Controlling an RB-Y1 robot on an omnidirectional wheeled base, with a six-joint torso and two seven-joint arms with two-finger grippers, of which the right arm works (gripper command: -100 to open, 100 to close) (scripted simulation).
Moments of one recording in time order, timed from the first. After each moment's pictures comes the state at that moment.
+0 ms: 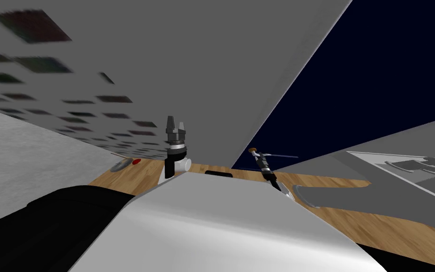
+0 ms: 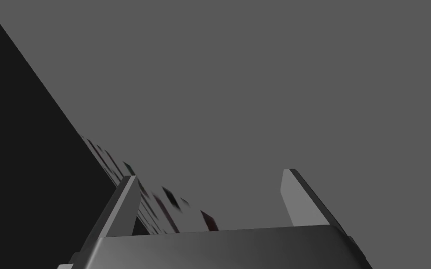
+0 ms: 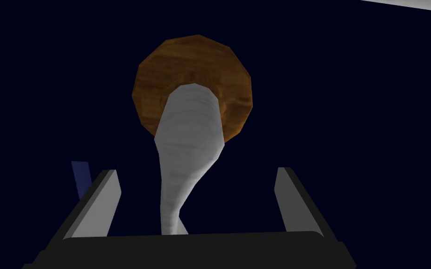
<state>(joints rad) 0.11 -0.44 -0.11 -0.84 0.17 -0.87 -0.46</state>
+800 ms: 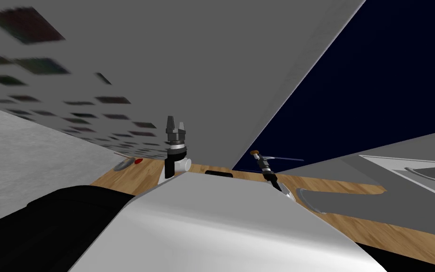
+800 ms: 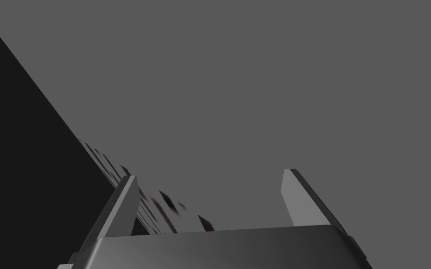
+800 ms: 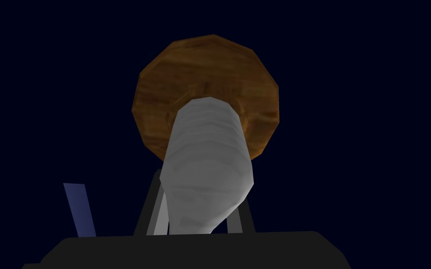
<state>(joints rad) 0.10 -0.45 -0.12 -0.80 0.16 -0.87 -0.46</state>
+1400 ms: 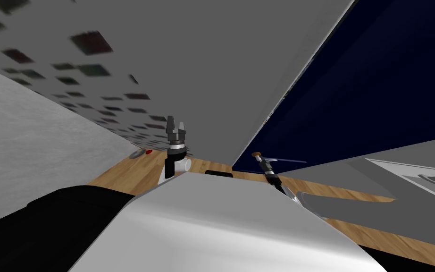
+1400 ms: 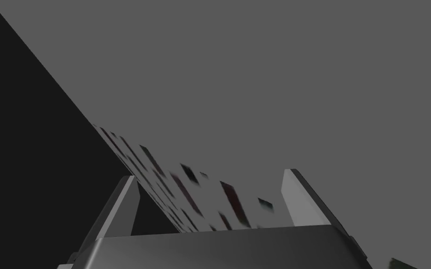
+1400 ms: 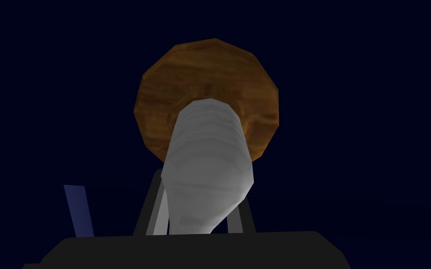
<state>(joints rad) 0.13 -0.48 -0.12 -0.77 0.17 -0.95 -0.49</state>
